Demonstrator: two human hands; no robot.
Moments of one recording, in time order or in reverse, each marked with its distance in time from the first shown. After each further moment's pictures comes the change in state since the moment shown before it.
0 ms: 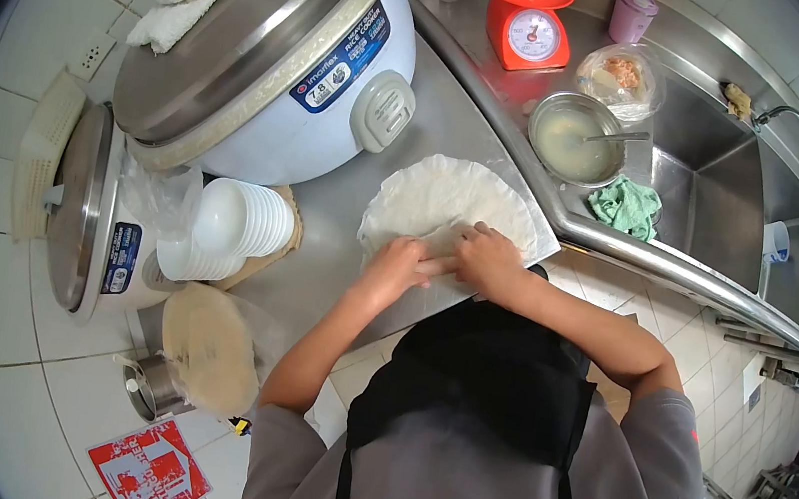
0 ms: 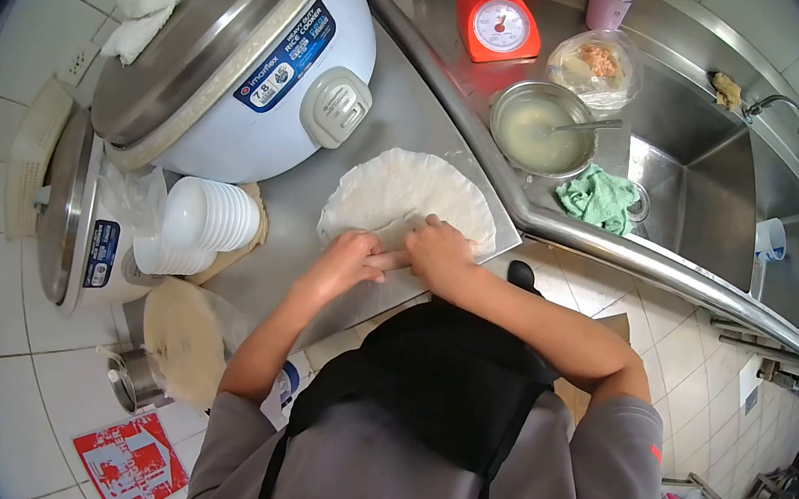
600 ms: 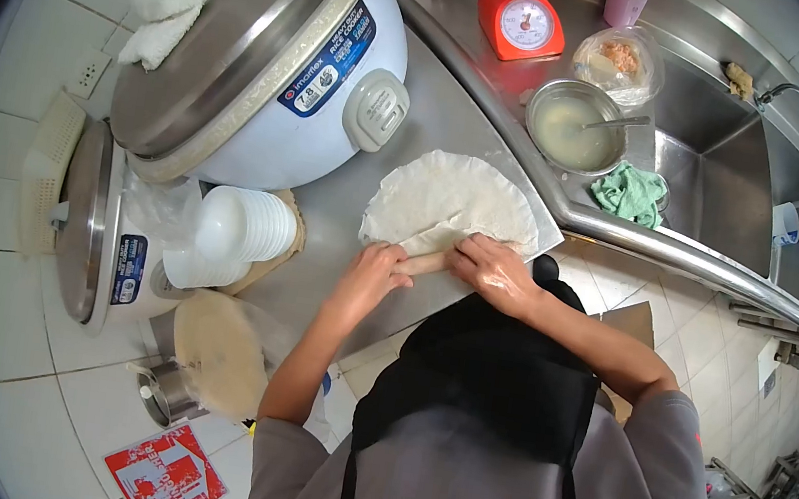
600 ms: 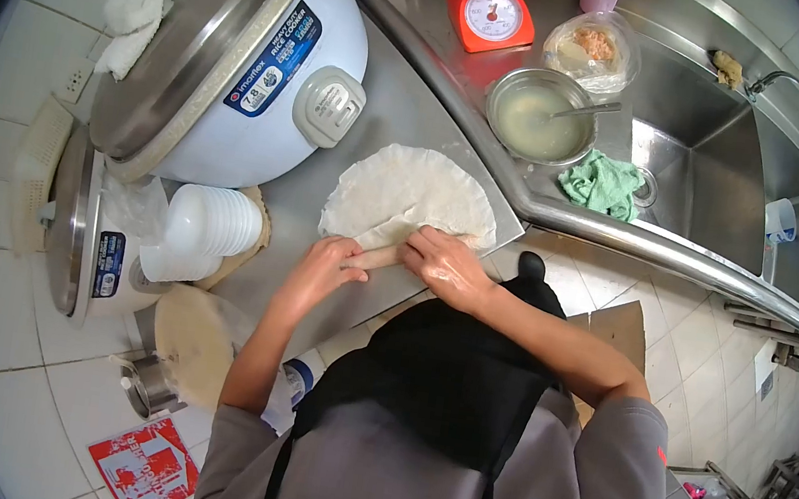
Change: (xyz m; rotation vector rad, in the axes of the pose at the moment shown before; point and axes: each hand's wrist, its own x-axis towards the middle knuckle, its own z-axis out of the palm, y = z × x) left_hand -0.030 -0.009 -0.017 0.027 0.046 -0.032; right_hand -0.025 0.001 0.016 0.167 0.519 -0.312
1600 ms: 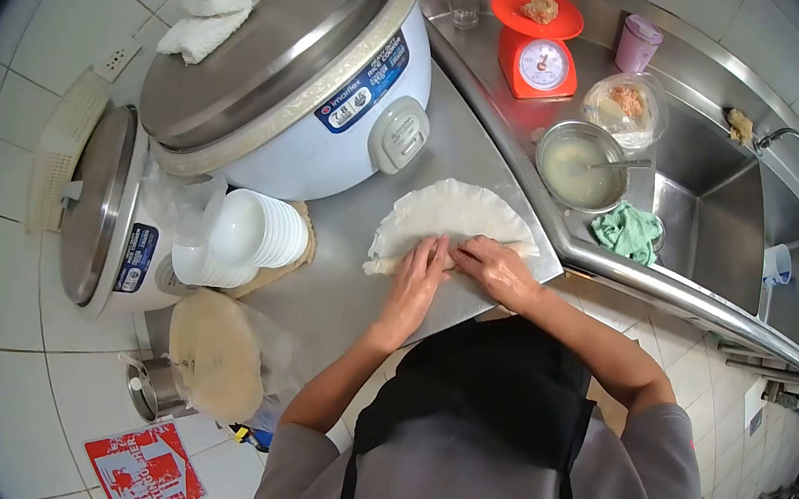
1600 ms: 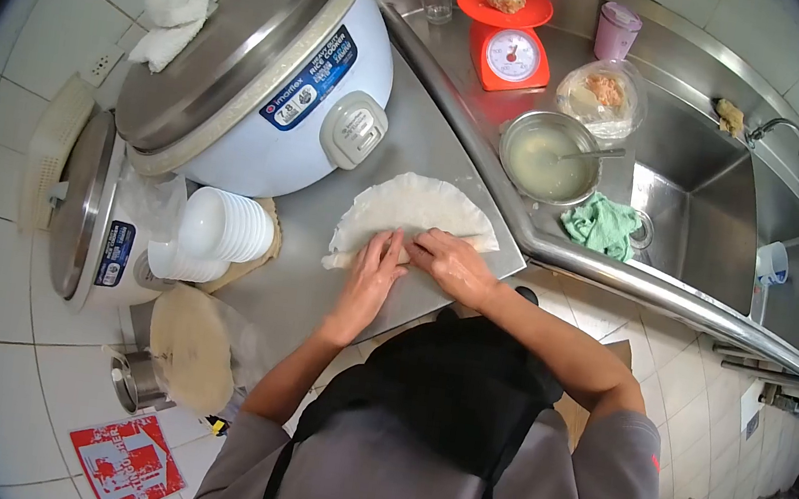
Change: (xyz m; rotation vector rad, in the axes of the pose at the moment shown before) left_hand 0.022 0.020 0.056 0.159 0.440 0.226; right_hand 0.018 0.039 0.008 0.017 -0.057 -0.092
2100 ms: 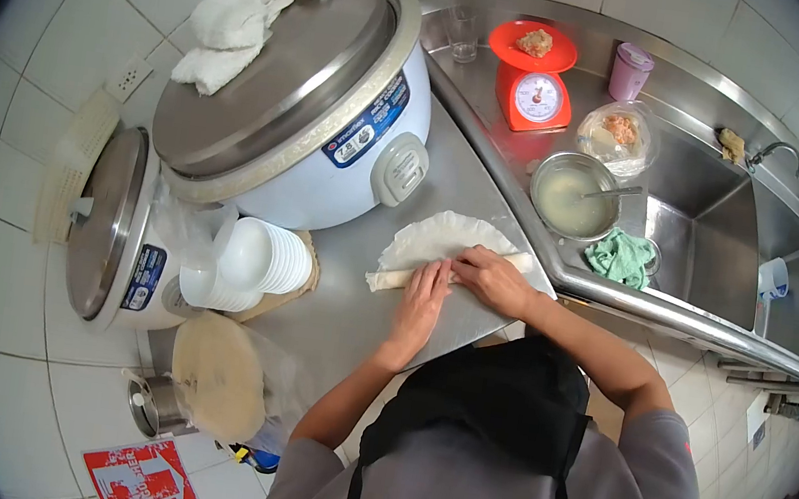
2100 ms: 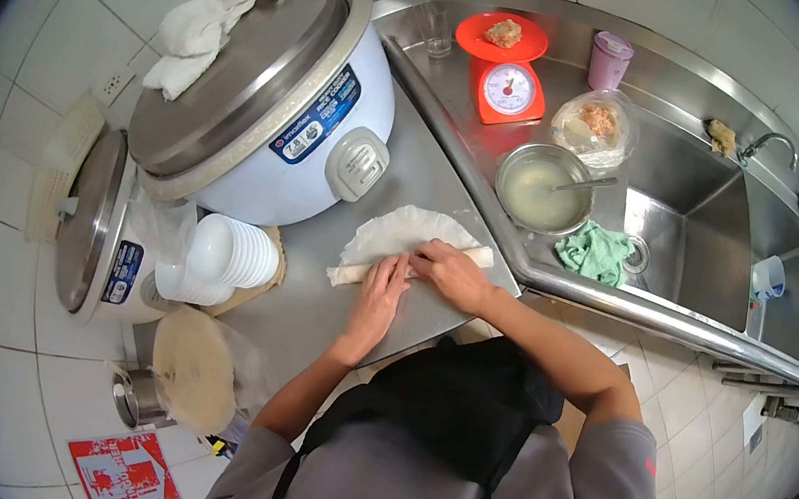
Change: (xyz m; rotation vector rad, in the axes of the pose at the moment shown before) left_hand 0.012 -0.011 0.025 0.125 0.120 0.067; right_hand 0.017 0.021 -0.007 0.071 0.005 0.011
